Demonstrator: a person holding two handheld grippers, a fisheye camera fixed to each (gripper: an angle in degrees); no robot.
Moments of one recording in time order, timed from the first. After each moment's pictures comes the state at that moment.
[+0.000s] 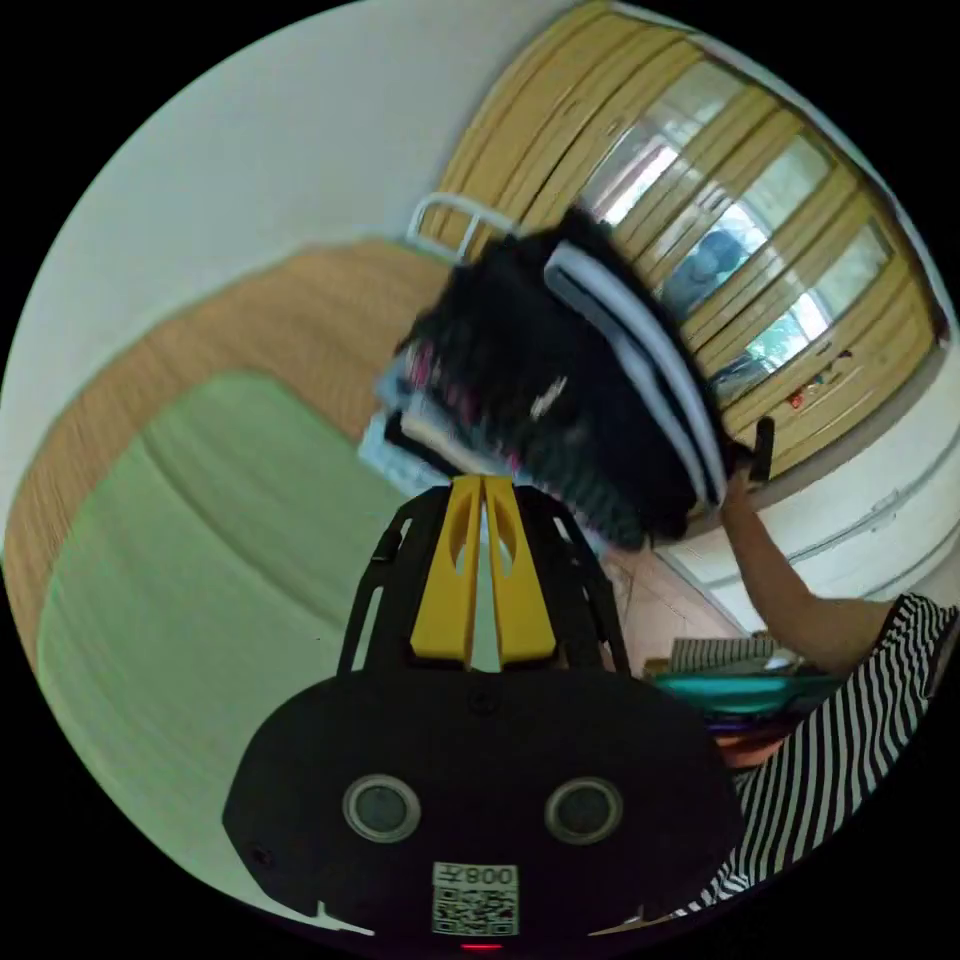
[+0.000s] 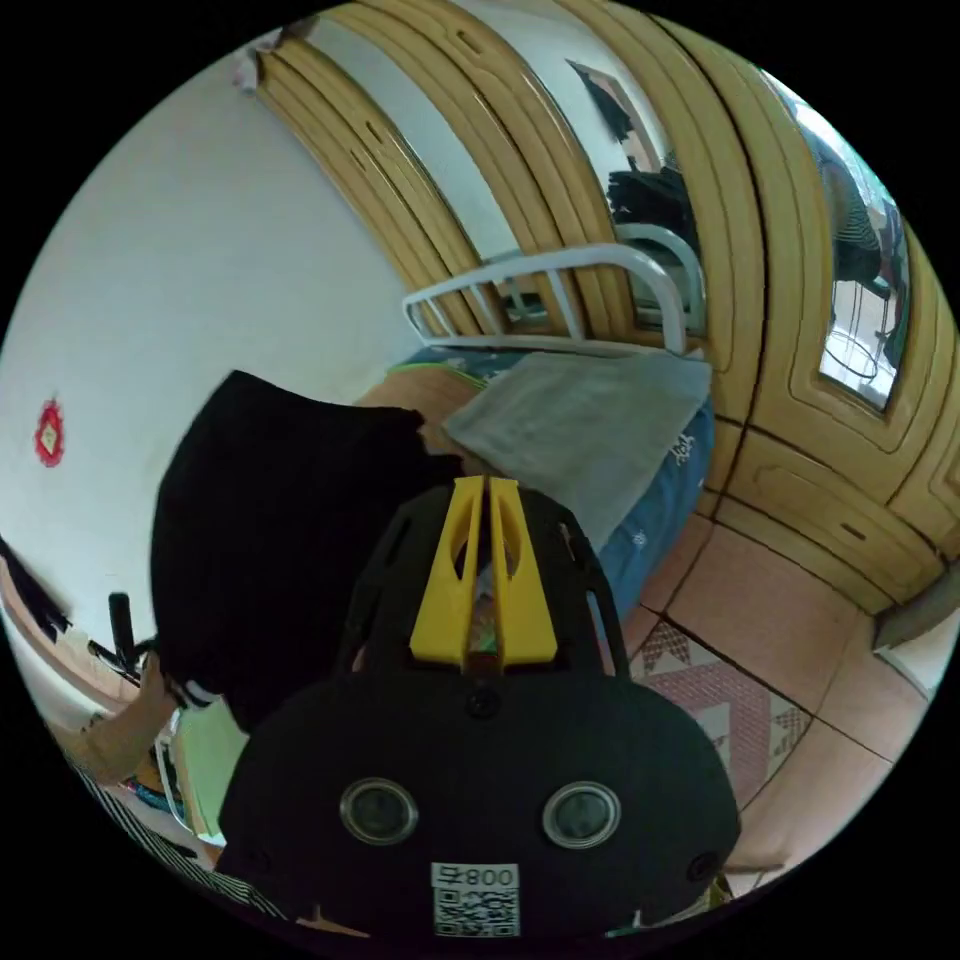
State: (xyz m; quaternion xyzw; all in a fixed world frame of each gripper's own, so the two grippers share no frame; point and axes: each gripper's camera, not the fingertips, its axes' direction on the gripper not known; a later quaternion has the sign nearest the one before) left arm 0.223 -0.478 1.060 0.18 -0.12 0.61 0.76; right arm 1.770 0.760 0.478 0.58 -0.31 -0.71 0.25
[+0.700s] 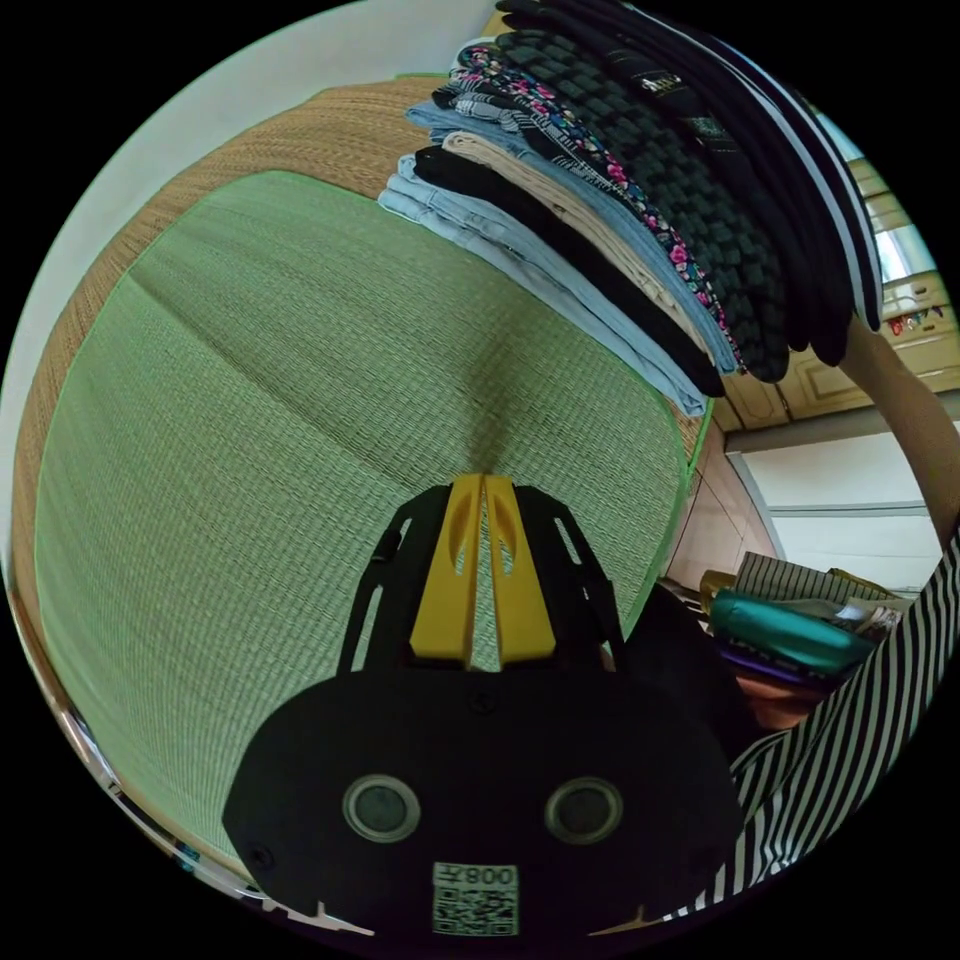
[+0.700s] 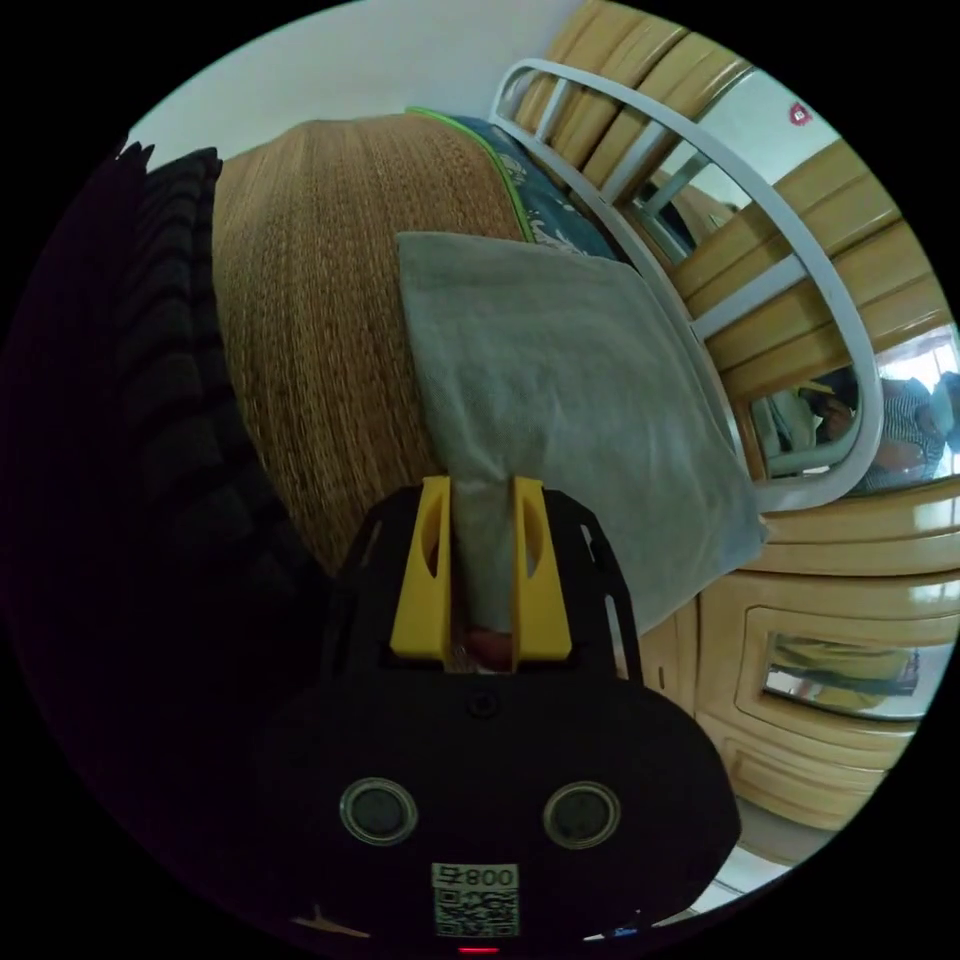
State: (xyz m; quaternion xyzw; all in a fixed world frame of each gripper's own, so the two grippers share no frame) left arm 0.155 -0.450 1.102 0.13 -0.28 0.57 0.76; right arm 1.493 0.897 0.529 0.71 0.13 -0.66 0.23
